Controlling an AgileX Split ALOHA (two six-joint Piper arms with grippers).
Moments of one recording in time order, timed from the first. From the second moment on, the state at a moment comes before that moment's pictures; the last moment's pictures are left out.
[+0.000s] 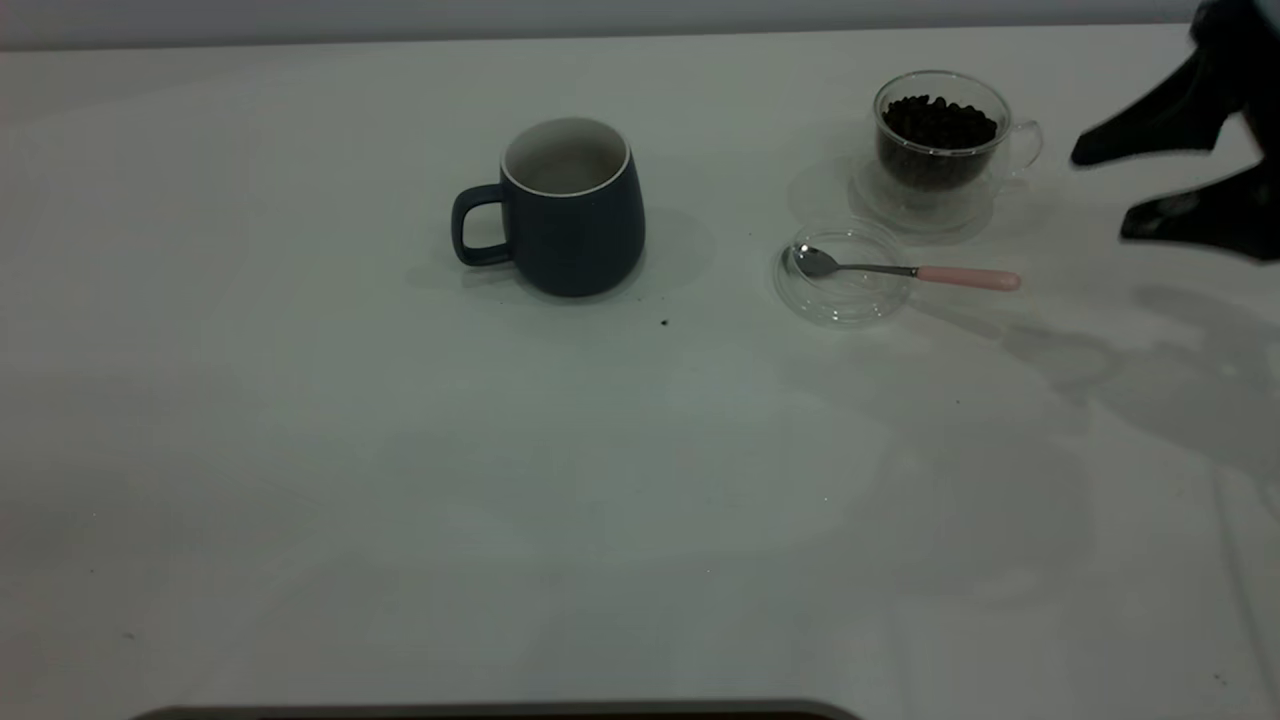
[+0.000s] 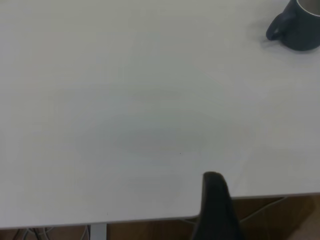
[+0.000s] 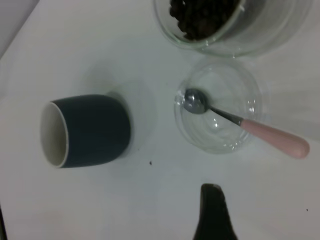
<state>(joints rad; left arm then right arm) -0.03 -0.02 -0.49 -0.04 1.13 0.01 -0.21 2.08 -0.74 1.77 0.70 -1.39</state>
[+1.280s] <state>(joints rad) -0.03 -0.02 -0.49 -0.04 1.13 0.01 -0.10 2.46 -1.04 1.80 0.81 -1.37</state>
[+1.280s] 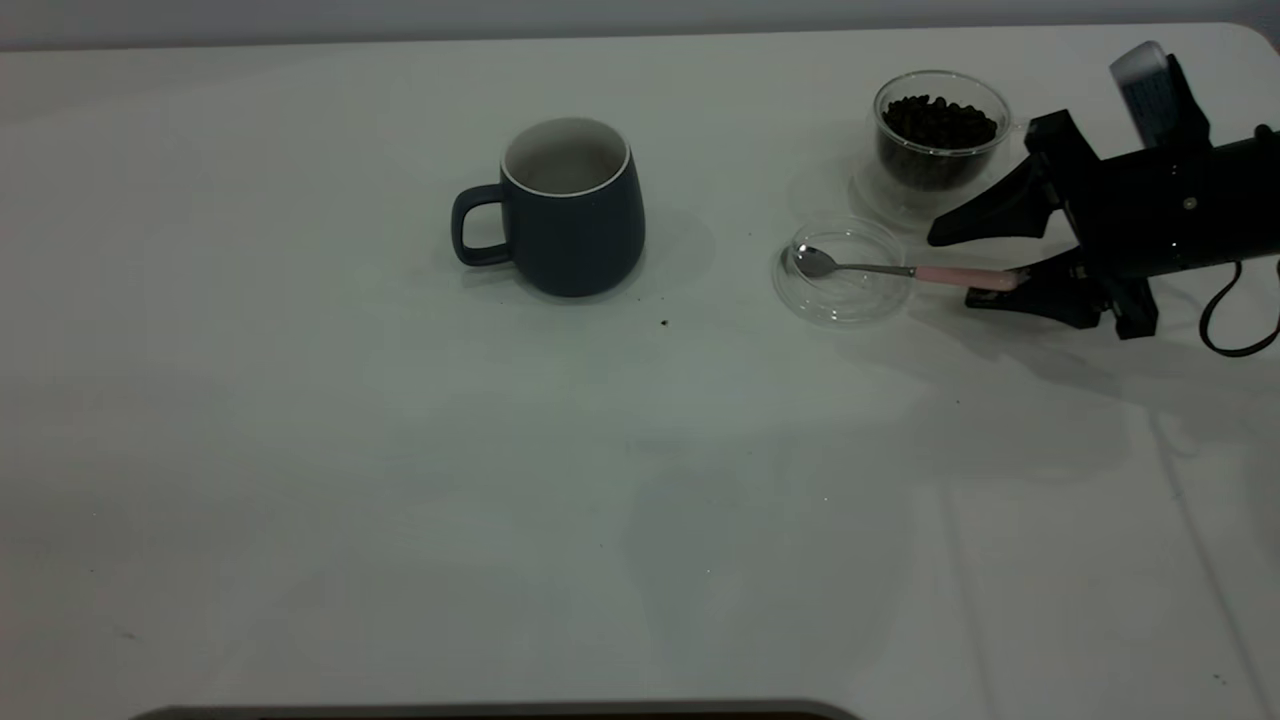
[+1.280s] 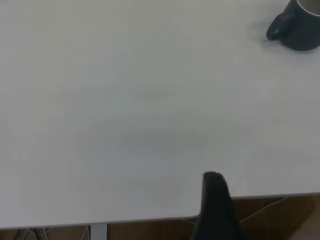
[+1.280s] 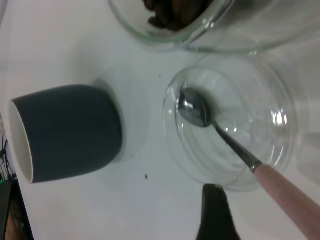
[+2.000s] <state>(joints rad) -0.03 -0.02 -0.49 -0.04 1.13 0.01 -0.09 2.46 -1.11 1.80 0.82 -1.36</state>
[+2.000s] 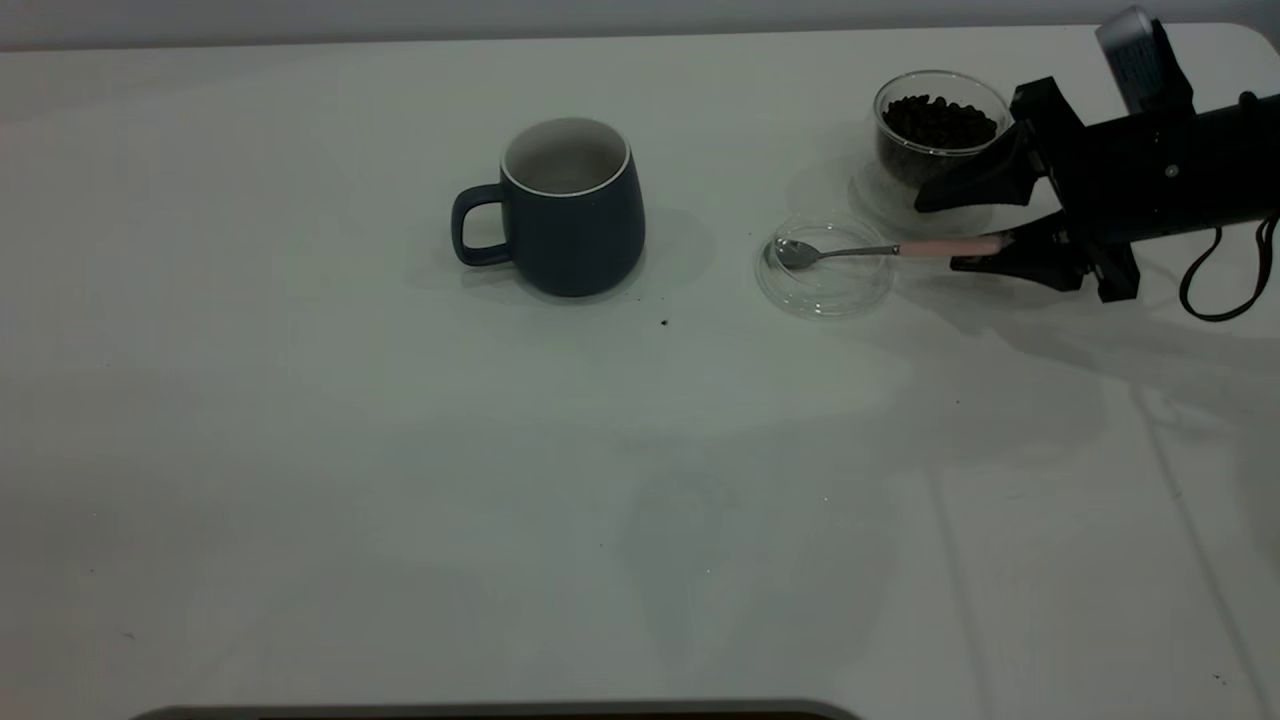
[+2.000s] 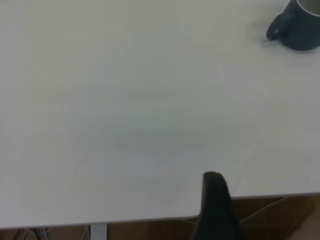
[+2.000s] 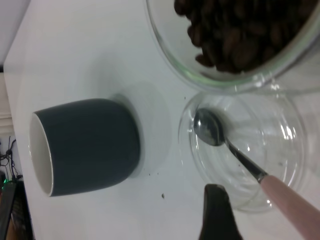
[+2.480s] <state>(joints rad) -0.03 -0.02 -0.49 -0.04 1.13 0.01 -0.09 2.46 -1.12 1.80 0.86 -1.34</state>
